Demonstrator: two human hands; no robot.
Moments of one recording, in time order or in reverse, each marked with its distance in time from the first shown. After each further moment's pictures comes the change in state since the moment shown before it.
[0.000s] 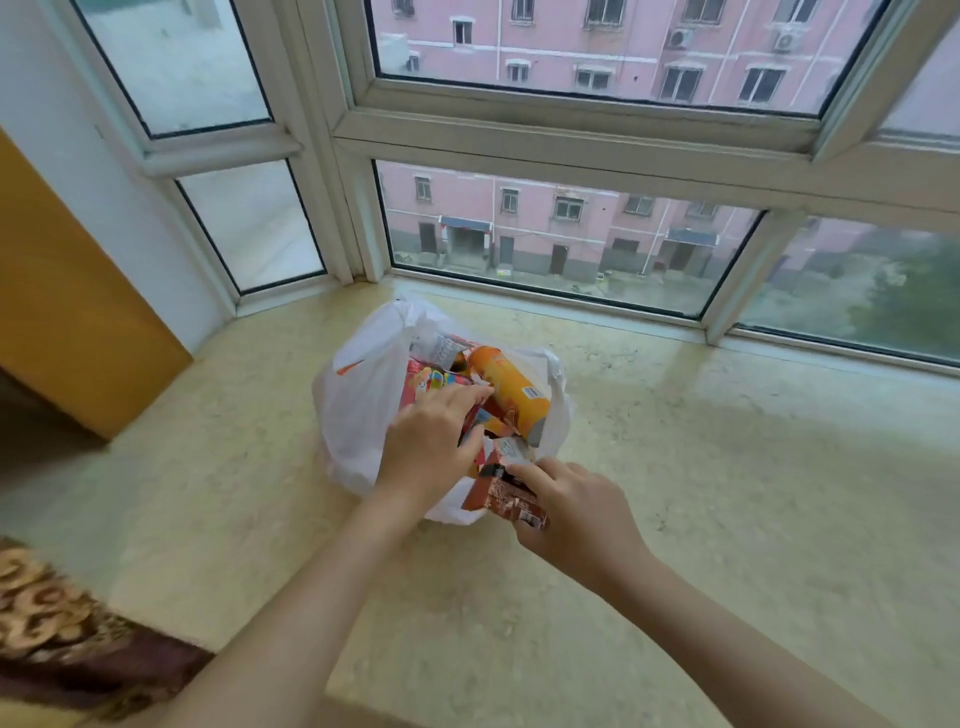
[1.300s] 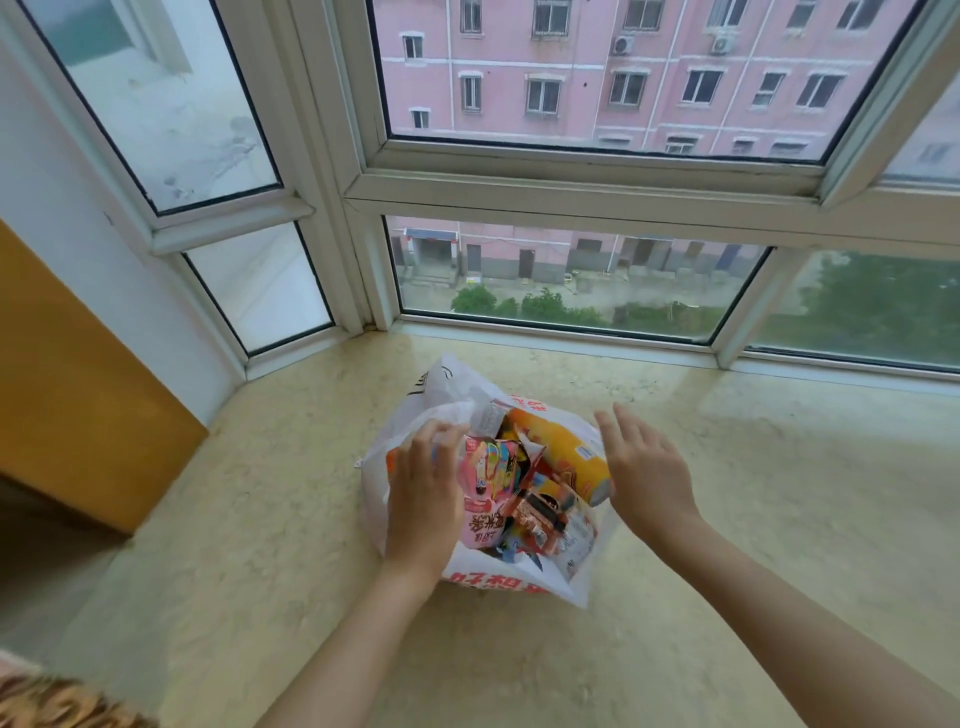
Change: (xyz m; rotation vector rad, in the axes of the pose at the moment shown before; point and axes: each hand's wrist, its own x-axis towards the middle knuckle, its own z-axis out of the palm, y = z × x) left_hand 0.028 -0.099 -0.036 0.002 0.162 0.033; right_hand 0.117 0.001 -0.014 -0.381 -0.073 0.330
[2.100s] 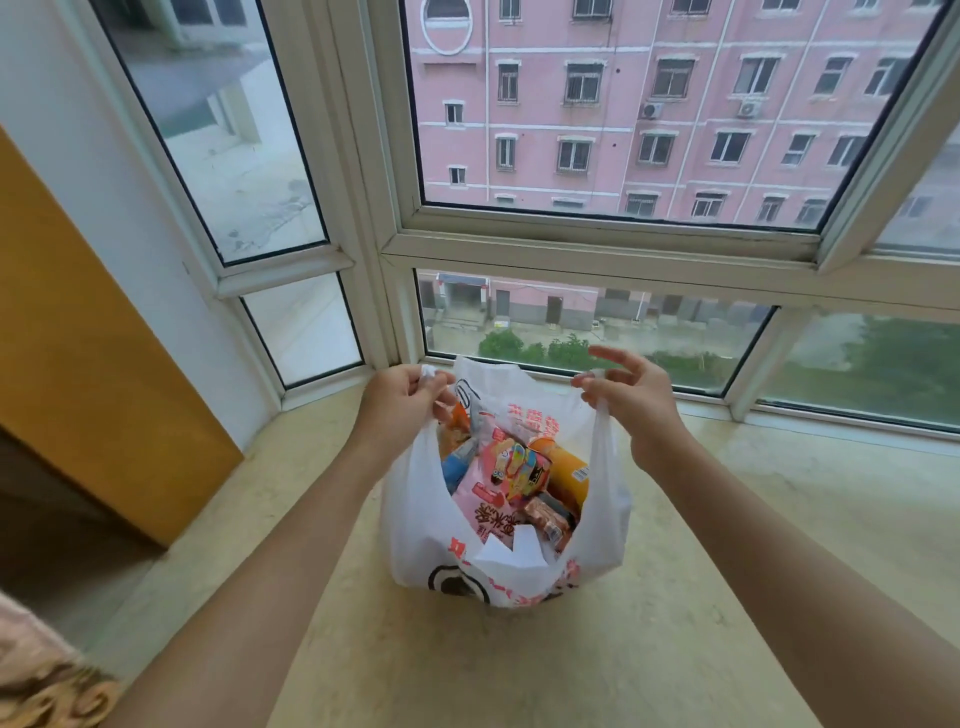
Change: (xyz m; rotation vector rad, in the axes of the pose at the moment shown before) left_hand 0.111 0.017 -0.110 -0.703 -0.157 -0.505; right_hand 0.066 0.003 -0.125 1.623 -0.044 0.413
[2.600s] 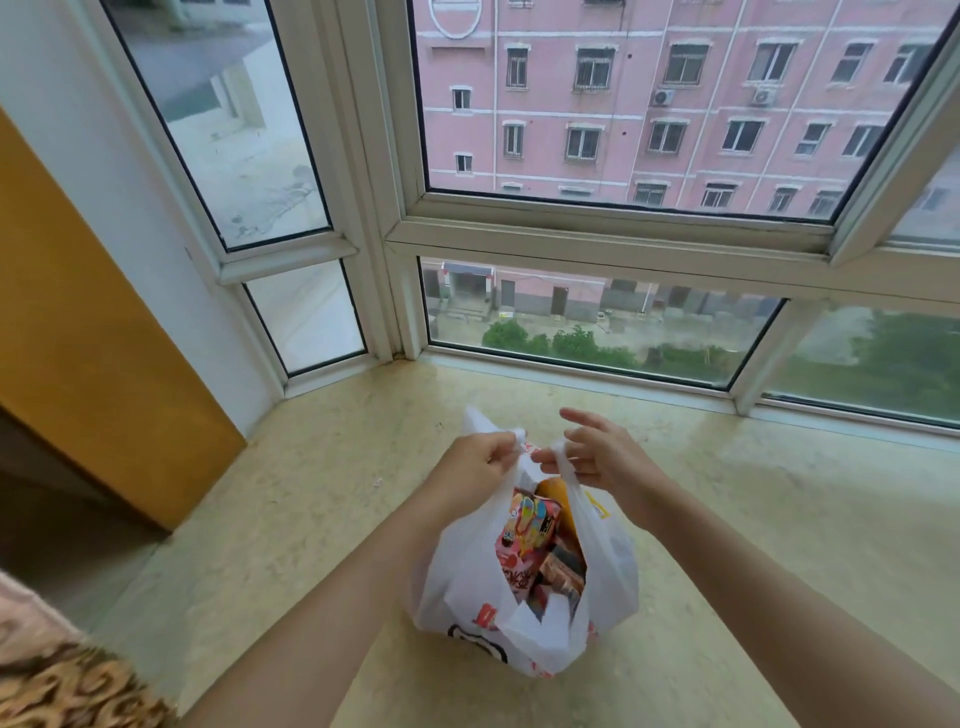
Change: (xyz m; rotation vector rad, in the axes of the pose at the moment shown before) left_hand -0.036 -0.036 0.065 0.247 -0.382 -0.005; right_hand -0.026 0.046 0.006 -0.018 -0.341 0.277
